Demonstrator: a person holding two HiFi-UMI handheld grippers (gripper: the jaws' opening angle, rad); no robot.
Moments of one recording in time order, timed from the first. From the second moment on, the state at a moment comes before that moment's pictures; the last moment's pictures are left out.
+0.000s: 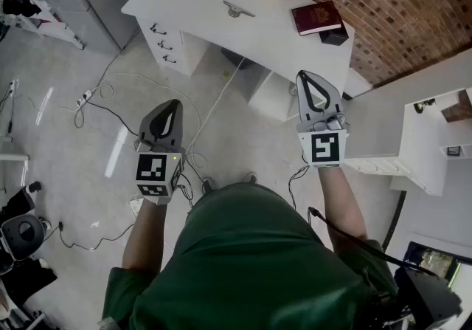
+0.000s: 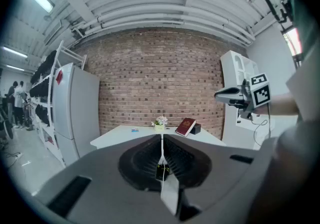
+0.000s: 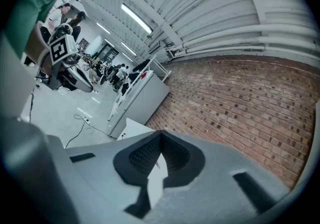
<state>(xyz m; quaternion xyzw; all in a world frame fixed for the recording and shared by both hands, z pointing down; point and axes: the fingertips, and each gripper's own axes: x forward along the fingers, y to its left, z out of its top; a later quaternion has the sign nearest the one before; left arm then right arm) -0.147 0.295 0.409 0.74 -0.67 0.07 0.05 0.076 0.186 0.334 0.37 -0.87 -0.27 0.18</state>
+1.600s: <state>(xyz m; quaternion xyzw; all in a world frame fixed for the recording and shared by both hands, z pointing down) -0.086 0.104 0.401 0.70 -0.70 0.11 0.05 0.054 -0.019 0.372 0.27 -0.92 -0.24 0.14</state>
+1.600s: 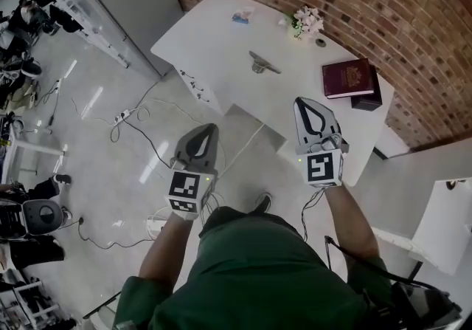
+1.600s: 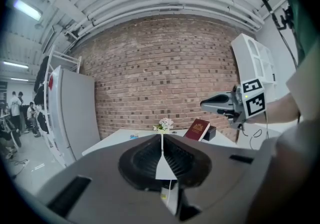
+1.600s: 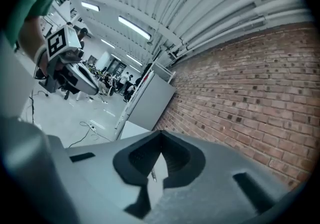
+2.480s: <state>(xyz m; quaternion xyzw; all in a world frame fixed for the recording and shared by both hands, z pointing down) -0.130 -0.073 0.472 0.76 -0.62 0.20 0.03 0.036 -0.124 0.419 0.32 -0.91 -0.17 0.19</state>
